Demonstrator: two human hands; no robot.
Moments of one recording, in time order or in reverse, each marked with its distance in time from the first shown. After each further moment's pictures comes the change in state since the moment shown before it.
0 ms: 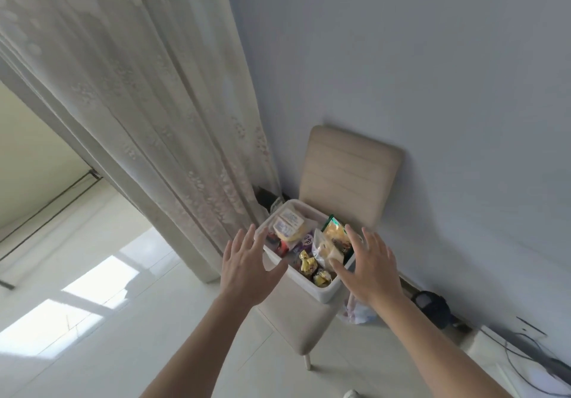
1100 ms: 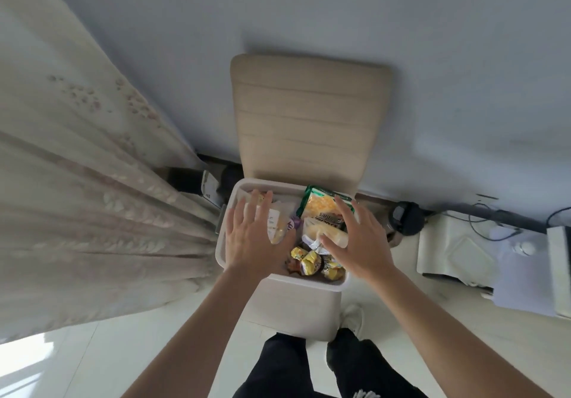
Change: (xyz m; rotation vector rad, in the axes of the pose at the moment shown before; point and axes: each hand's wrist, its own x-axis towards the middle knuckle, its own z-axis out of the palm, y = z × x) left_hand 0.295 -0.064 0.152 -0.046 -0.305 0.452; right_hand 0.177 -0.021 0.151 0.066 -0.031 0.496
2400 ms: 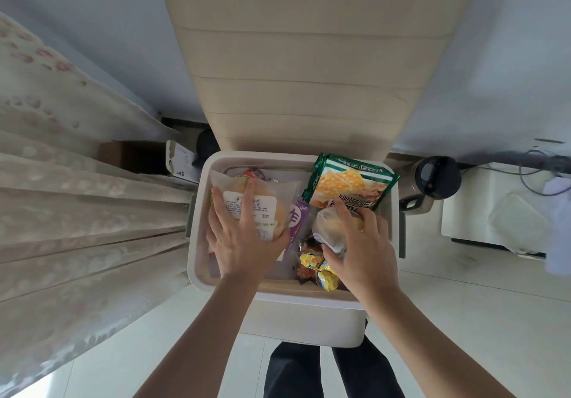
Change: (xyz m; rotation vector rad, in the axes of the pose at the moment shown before) left_hand 0.065 -0.075 0.169 0.047 0.014 -0.177; right_hand 0.048 0.016 0.159 -0.080 0.113 0.150
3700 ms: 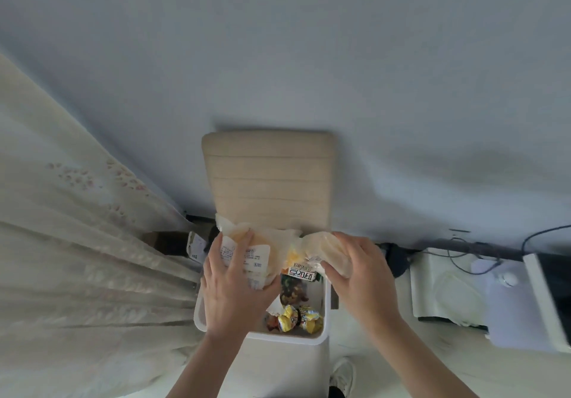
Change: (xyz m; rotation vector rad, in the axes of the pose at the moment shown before) left_hand -0.112 0.128 -0.235 -0.247 0.224 0.134; right_hand -0.058 0.032 -0.270 0.390 0.328 -0.111
